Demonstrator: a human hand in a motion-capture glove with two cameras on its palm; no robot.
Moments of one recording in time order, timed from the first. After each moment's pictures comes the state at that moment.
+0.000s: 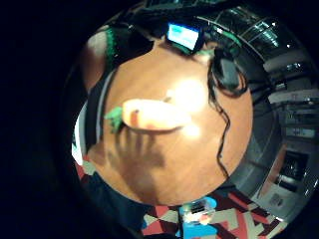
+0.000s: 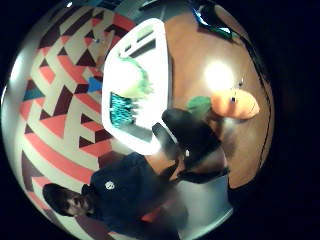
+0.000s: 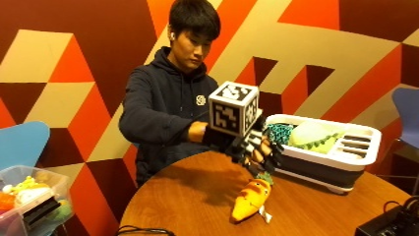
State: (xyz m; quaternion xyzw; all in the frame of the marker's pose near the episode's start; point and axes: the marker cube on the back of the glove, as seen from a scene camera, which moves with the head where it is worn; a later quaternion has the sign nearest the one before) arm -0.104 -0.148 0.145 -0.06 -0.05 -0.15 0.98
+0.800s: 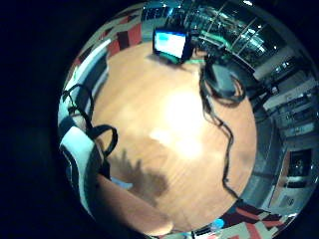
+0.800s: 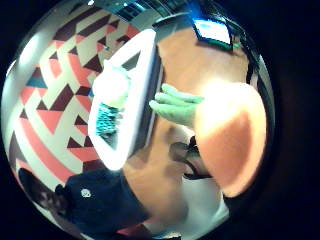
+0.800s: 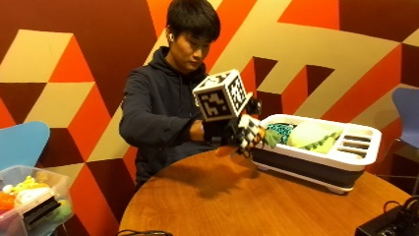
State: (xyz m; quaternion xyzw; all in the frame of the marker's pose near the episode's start) arm -0.107 -0.148 0.128 0.10 -0.08 -0.19 0.97
